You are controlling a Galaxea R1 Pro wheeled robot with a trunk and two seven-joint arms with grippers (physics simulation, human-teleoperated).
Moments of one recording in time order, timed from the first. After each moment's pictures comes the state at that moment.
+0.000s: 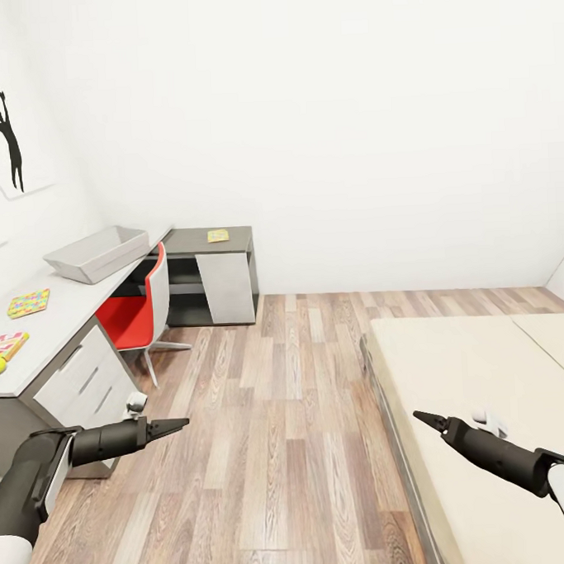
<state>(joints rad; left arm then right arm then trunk) -0.55 0.31 0.24 -0.97 -0.01 0.89 -1.43 -0.18 -0.21 -0.33 -1.55 -0.85 0.97 0.16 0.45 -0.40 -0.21</state>
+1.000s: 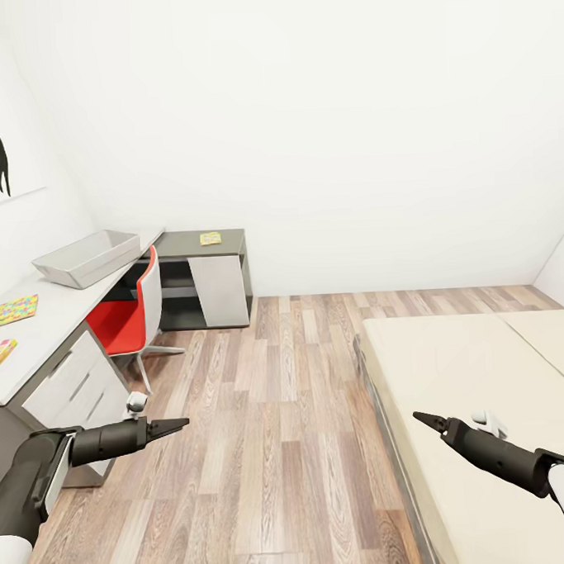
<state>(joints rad) -0.55 0.31 0.24 -0.97 -0.01 0.89 -1.43 -0.18 -0.21 -0.33 -1.55 -0.85 0.98 0.16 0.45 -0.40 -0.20</state>
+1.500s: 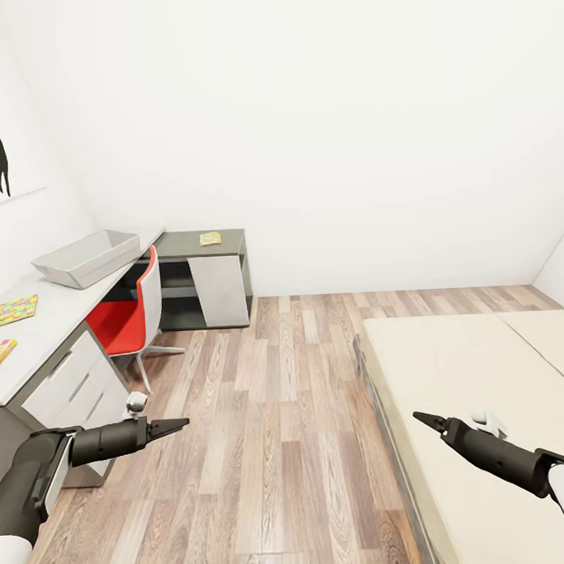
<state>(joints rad) -0.55 0.31 0.24 -0.97 -0.01 0.89 -1.43 -0.18 -0.21 -0.33 -1.55 -0.85 0.98 0.16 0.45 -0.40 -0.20</state>
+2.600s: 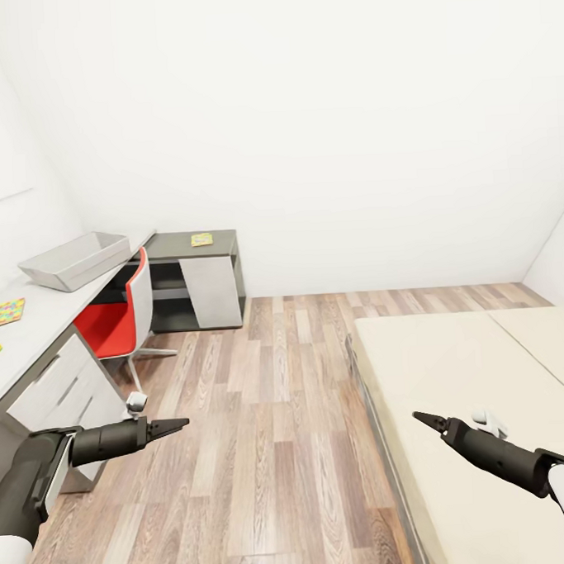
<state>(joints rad) -0.55 0.31 0.24 -0.97 -0.01 0.89 -1.43 -0.18 -0.21 -0.33 -1.55 -0.85 0.98 0.16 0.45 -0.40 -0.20</state>
